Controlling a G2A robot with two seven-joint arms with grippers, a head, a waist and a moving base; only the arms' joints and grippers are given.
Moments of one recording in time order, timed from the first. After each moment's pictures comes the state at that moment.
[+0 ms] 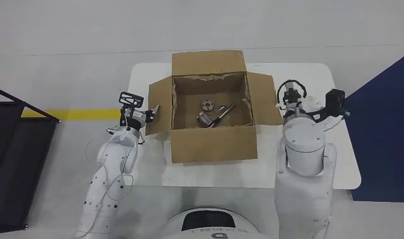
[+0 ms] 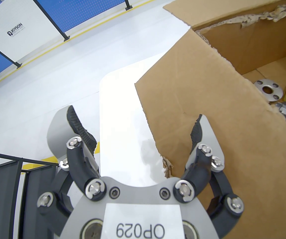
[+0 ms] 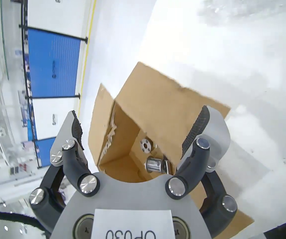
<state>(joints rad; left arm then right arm) 1.55 -1.36 -1.47 -1.65 1.64 -0.07 -0.19 -1.53 -1.71 1.62 -2.14 -0.78 0.98 0.36</state>
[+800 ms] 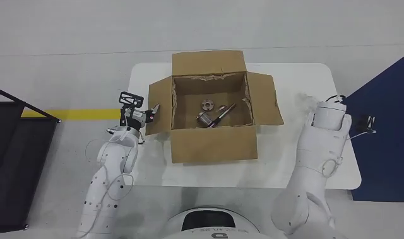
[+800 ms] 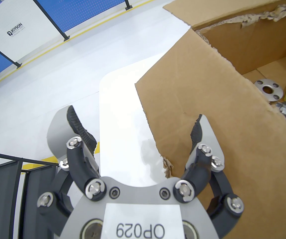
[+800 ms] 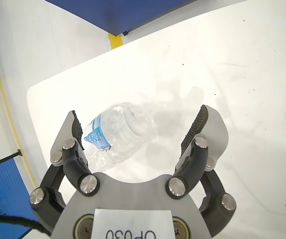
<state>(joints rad) 1.55 -1.36 -1.47 -1.65 1.64 -0.07 -0.19 -0.99 -1.67 2.20 -1.22 -0.89 1.01 0.05</state>
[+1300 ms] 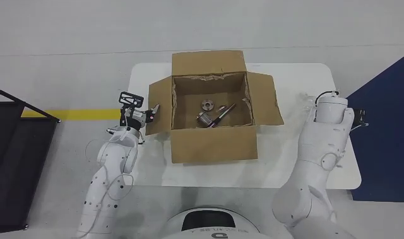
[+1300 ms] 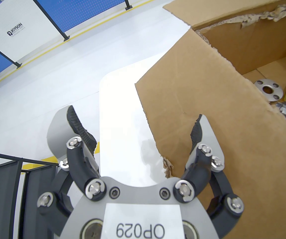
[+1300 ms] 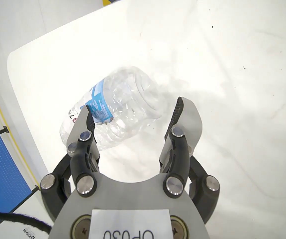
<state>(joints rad) 1.55 -1.36 -1.47 -1.65 1.64 -0.07 -0.19 -0.94 -1.67 2.25 -1.21 -1.04 1.01 0.39</state>
